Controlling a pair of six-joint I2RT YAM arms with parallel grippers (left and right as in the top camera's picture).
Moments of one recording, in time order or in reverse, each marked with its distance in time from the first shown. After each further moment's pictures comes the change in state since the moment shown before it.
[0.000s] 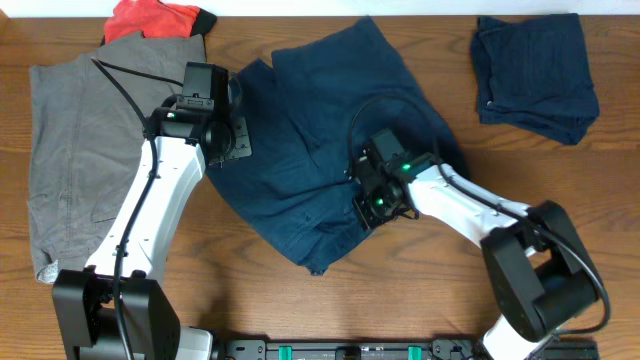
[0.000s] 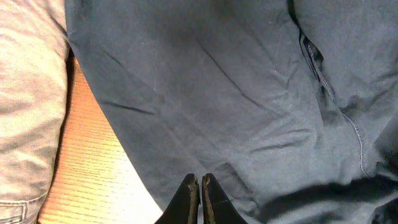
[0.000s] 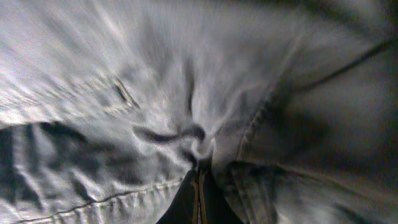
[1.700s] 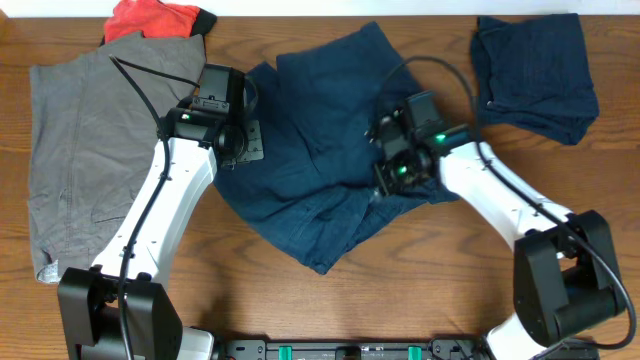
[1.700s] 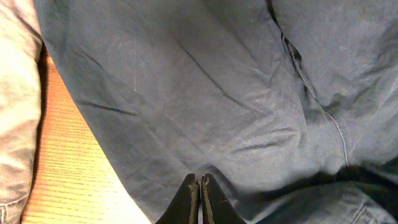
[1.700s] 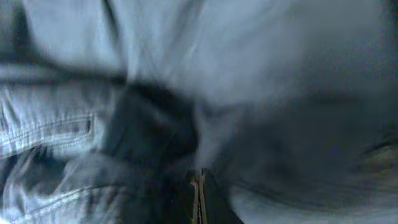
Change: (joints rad) left arm -0.061 0.000 0.000 -0.004 0.000 -0.009; right arm -0.140 -0.067 0.129 -0.080 -0.008 -0.110
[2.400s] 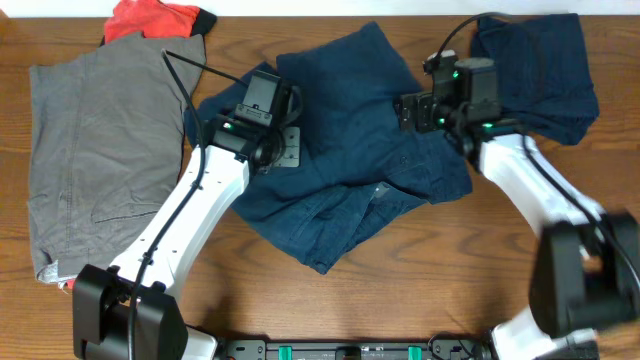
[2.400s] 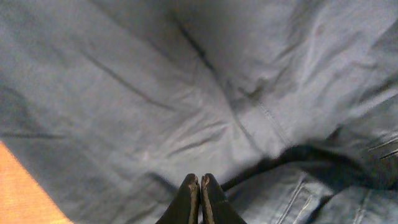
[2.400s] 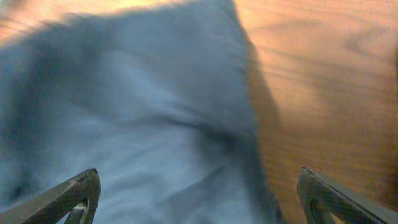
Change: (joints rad) left arm -0.173 0.000 0.000 0.051 0.000 0.005; right arm -0.235 -0.042 -0.007 0.547 0.095 0.055
